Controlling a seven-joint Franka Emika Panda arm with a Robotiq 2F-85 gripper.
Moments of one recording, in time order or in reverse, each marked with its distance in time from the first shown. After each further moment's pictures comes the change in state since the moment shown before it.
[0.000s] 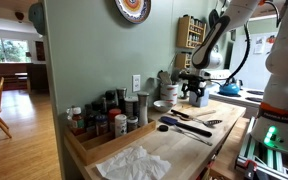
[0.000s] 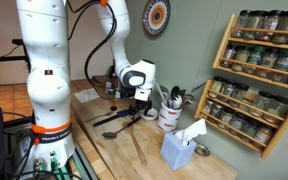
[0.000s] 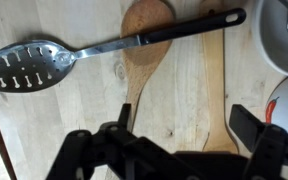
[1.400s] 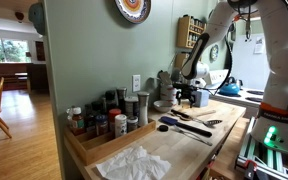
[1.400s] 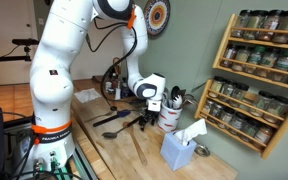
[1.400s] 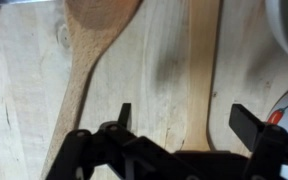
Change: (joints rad) arm 0.113 0.348 -0.155 0.258 -0.040 0.031 -0.128
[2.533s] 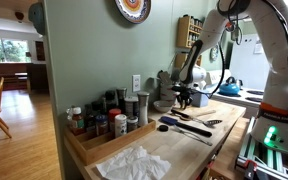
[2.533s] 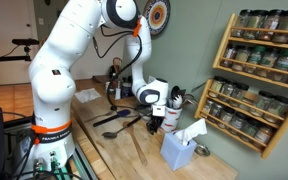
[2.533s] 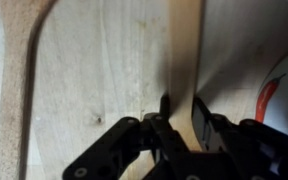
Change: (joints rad) arm 0.069 0.125 -0.094 0.085 0.061 0.093 -0.039
